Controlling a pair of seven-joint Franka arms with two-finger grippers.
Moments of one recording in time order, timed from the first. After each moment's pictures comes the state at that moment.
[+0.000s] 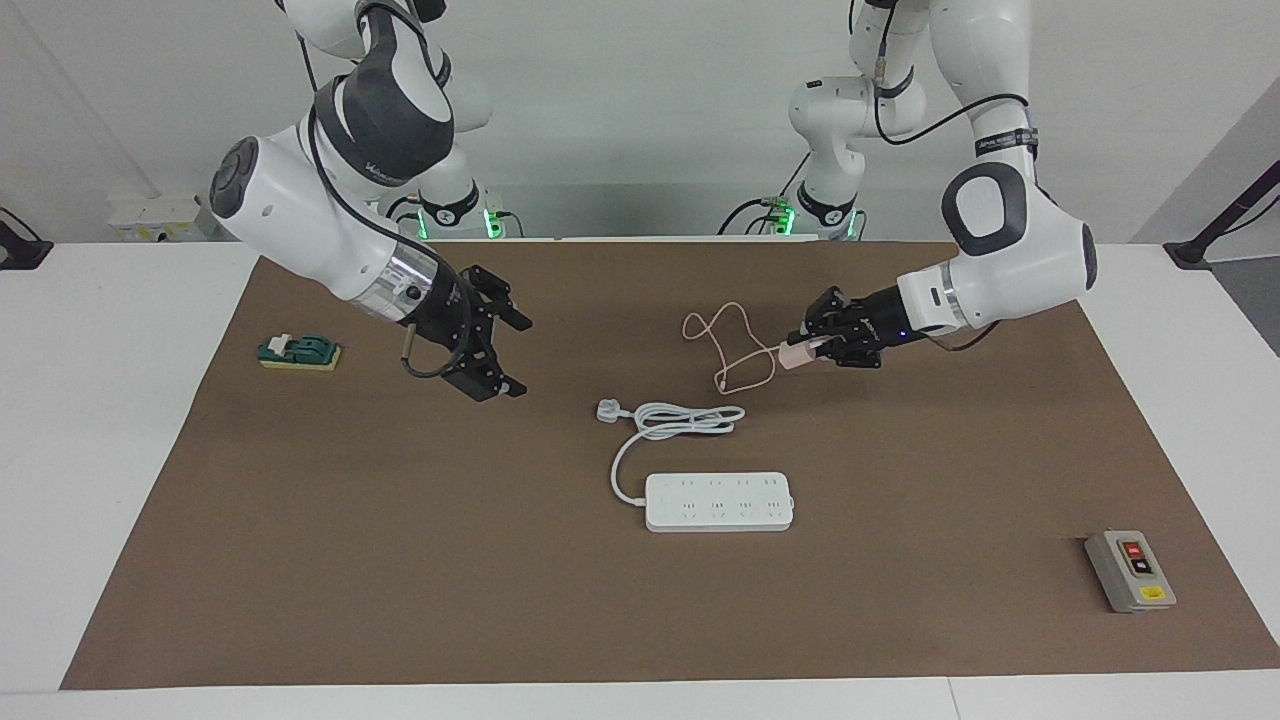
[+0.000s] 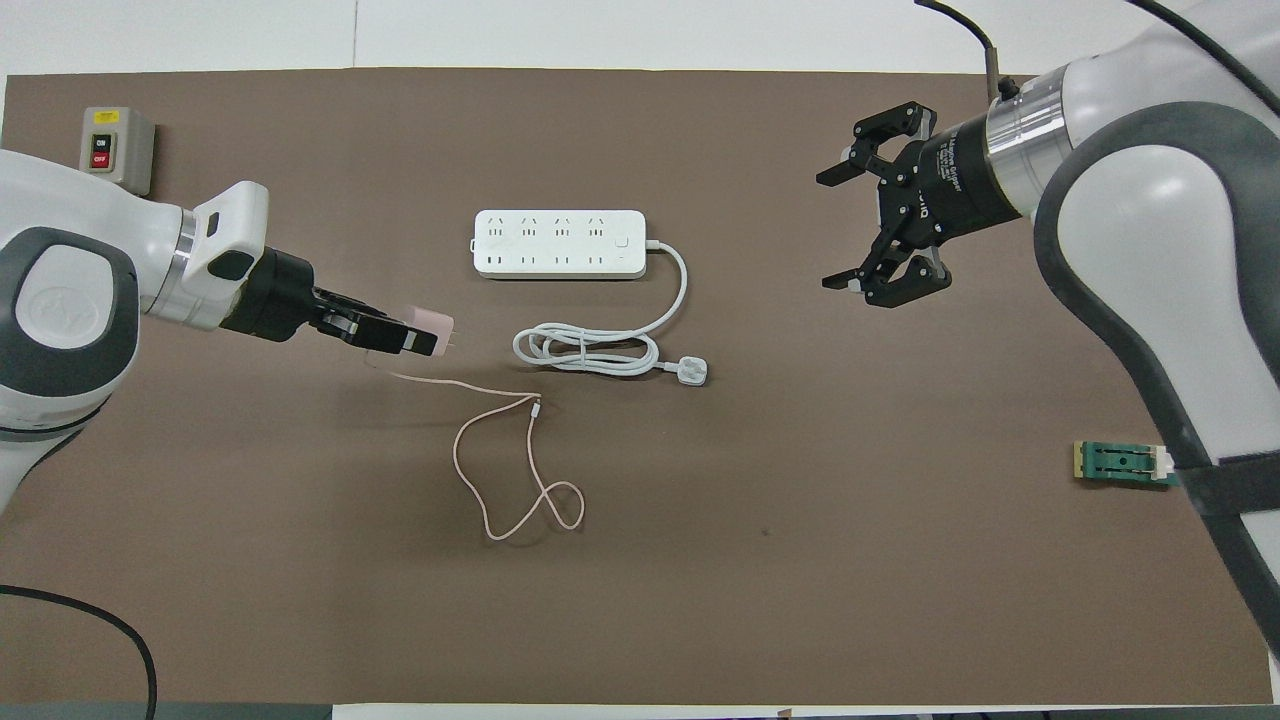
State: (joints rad) left arm -0.06 0.15 -0.08 -1.86 -0.70 1.78 0.66; right arm 0.11 0.25 0.05 -1.50 0.57 1.78 1.62
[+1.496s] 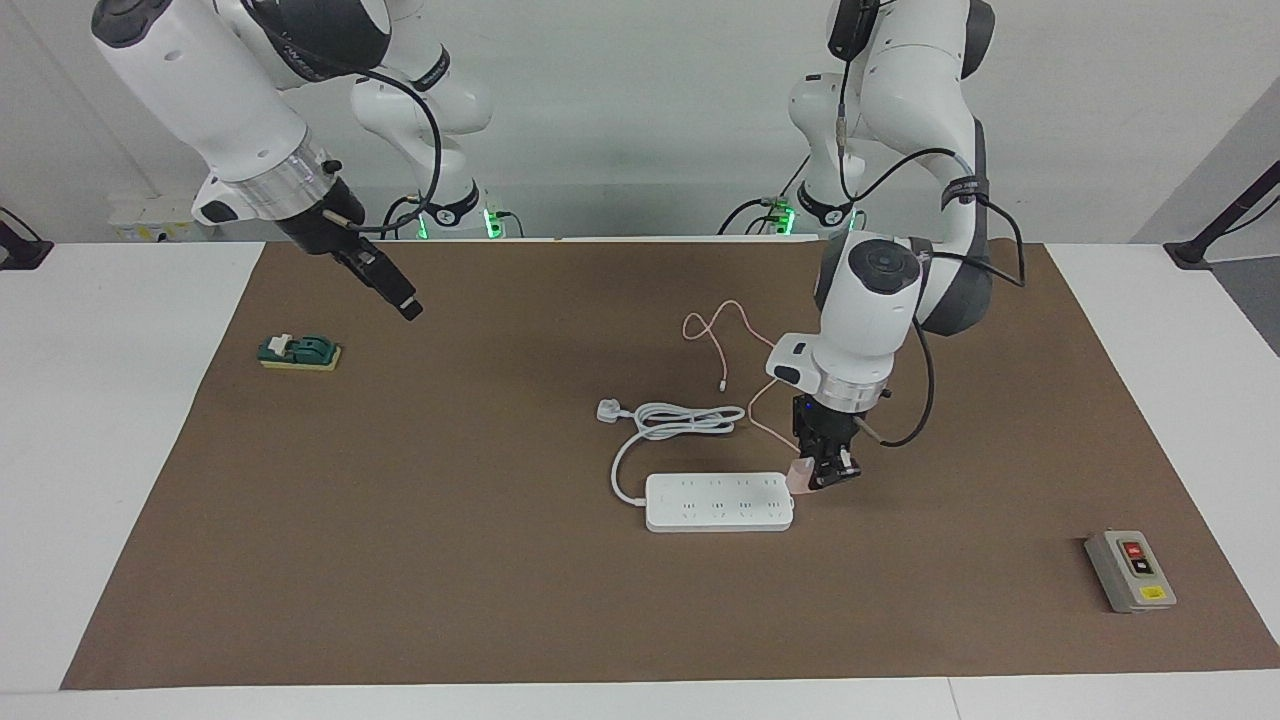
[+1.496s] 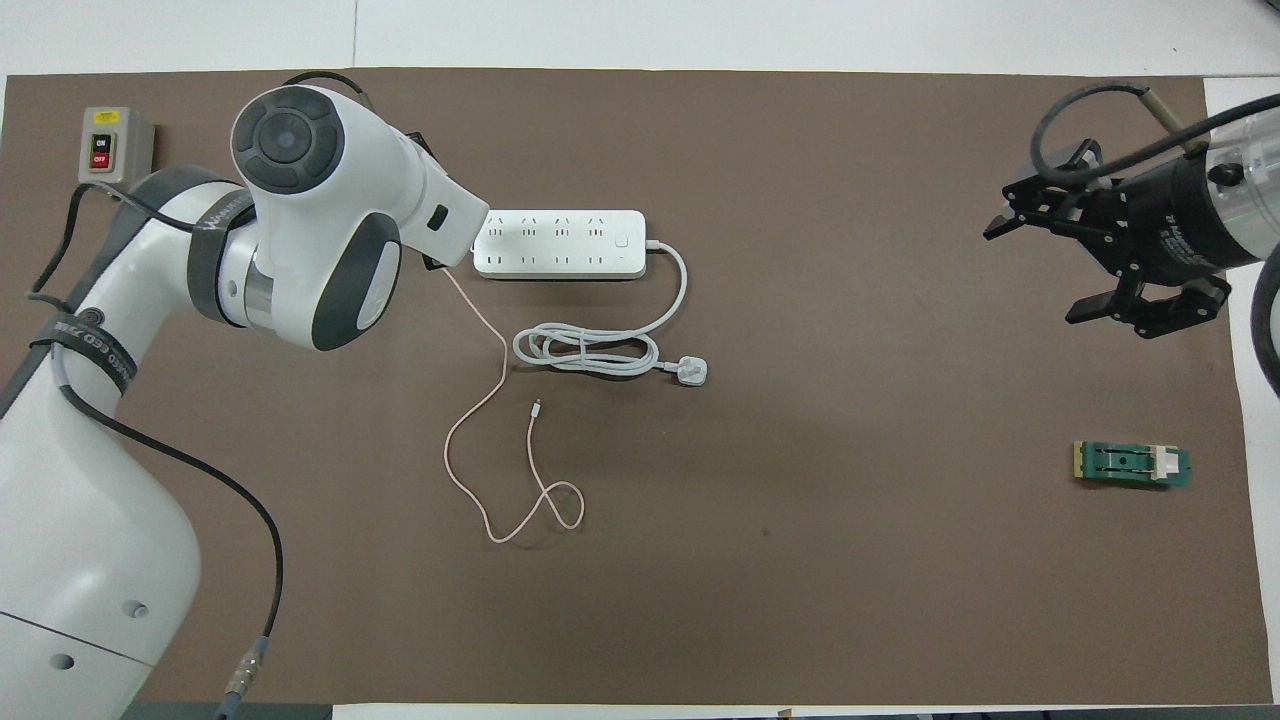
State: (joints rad) left arm -0.31 0.45 -0.09 -1.58 0.11 2.25 1.00; right arm 0.00 0.08 0.05 -1.50 0.18 1.57 0.69
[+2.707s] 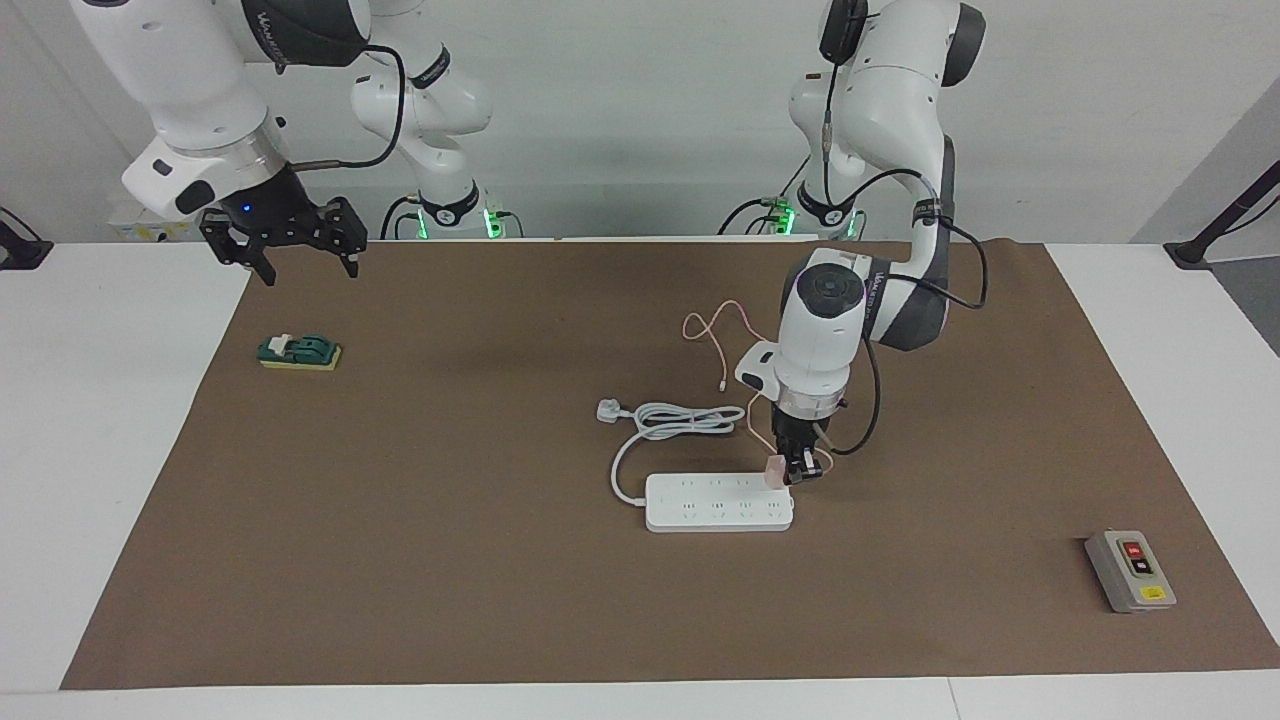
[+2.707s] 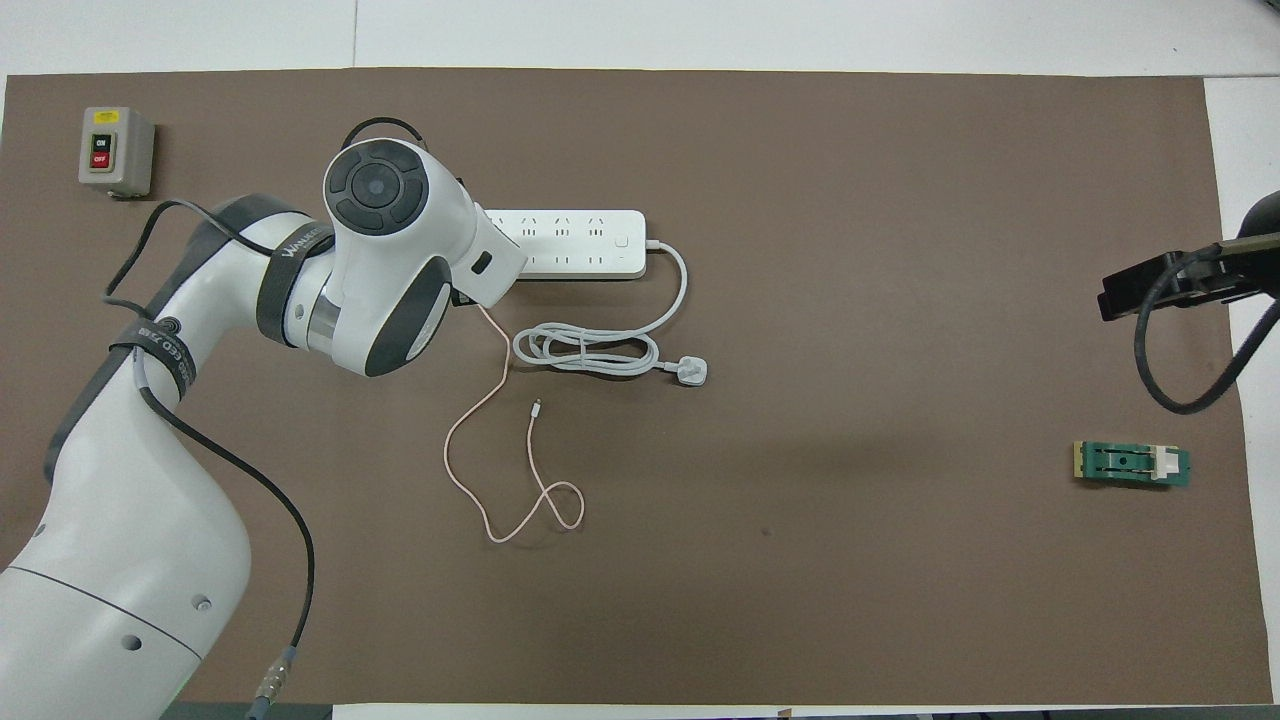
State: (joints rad) left arm -0.34 0.46 -0.09 -1.67 0.17 2.25 1.00; right arm -0.01 0.04 0.02 -1.51 -0.02 1.50 -0.10
